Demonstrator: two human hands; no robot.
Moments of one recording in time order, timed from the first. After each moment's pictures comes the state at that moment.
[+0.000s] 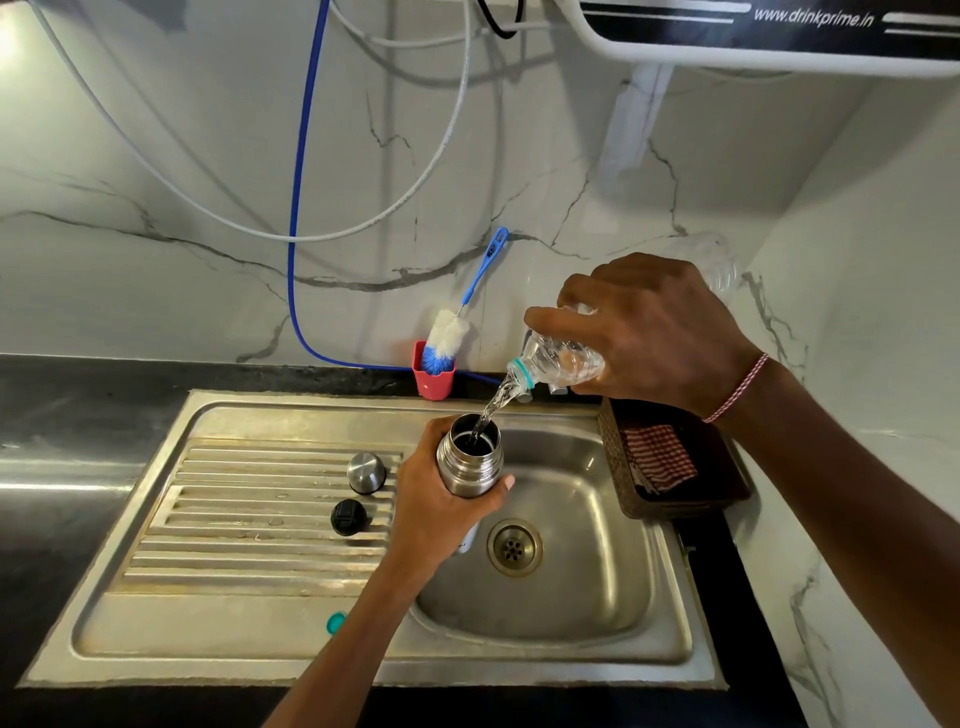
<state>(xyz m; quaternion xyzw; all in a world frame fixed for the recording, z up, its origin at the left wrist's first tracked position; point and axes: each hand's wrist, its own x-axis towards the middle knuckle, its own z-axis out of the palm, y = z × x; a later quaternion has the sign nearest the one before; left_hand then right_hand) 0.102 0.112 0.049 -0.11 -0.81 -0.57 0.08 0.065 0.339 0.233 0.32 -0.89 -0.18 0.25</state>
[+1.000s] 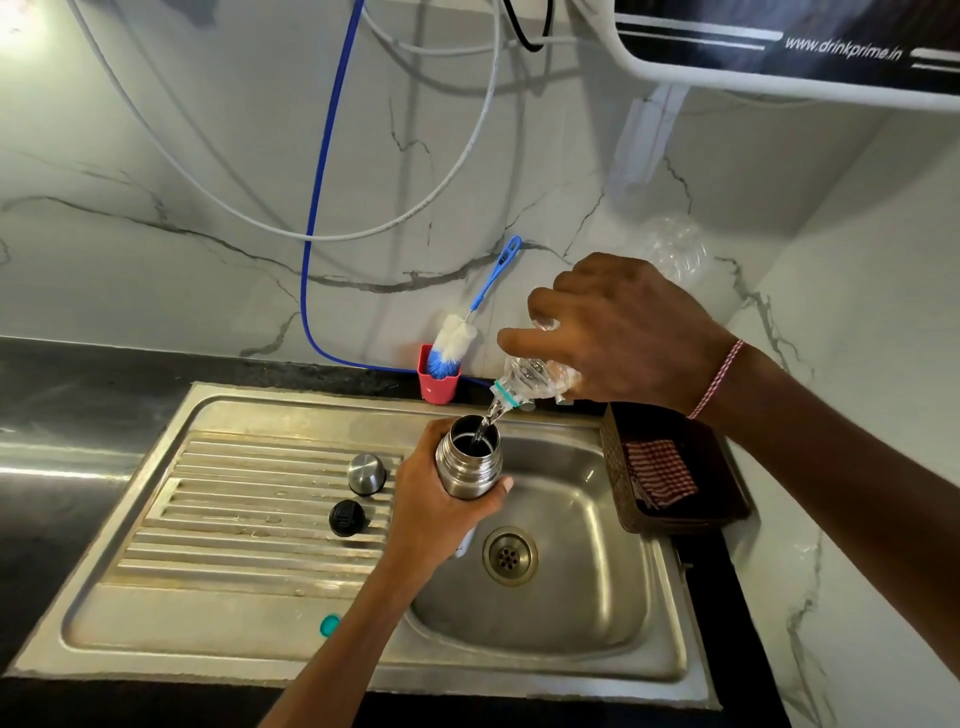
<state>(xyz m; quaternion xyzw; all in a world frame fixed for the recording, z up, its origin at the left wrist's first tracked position) 0.099 0.106 0.052 -0.11 -0.80 -0.58 0.09 0.048 0.307 0.247 0.40 -0.86 -0.26 0.18</state>
